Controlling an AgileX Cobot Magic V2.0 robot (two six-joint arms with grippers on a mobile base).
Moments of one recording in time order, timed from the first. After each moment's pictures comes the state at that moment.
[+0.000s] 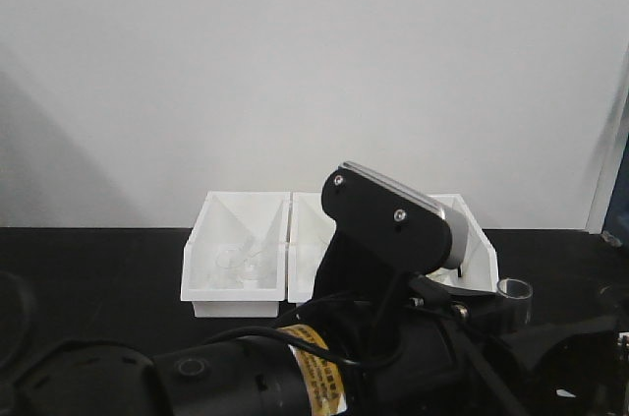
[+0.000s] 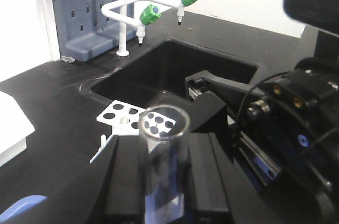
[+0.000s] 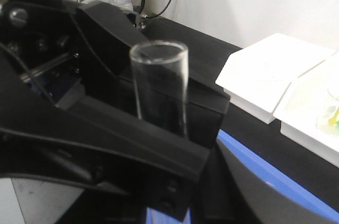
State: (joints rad) left arm -1.11 1.47 -1.24 -0.20 0.06 0.00; right arm 0.00 0.87 -0.72 1.30 0.88 -1.35
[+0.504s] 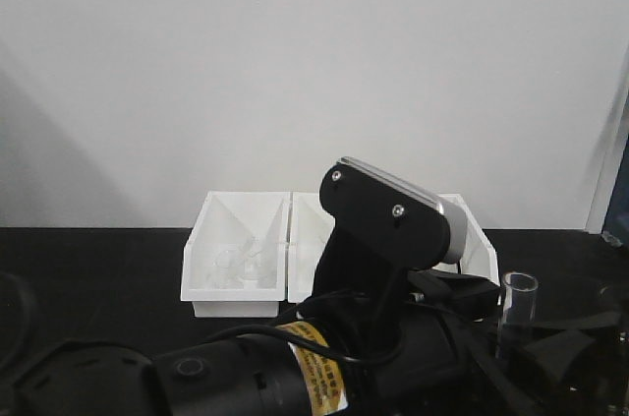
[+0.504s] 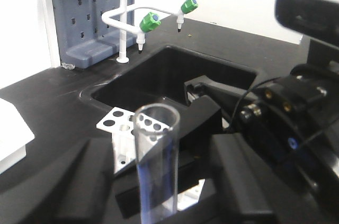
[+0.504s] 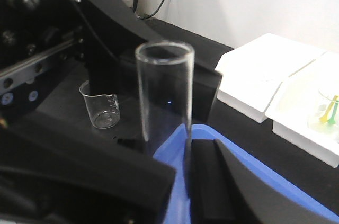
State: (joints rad) left arm -1.11 1.47 -1.24 -0.20 0.04 0.00; right arm 0.00 0.87 -0.72 1.30 0.87 -1.35
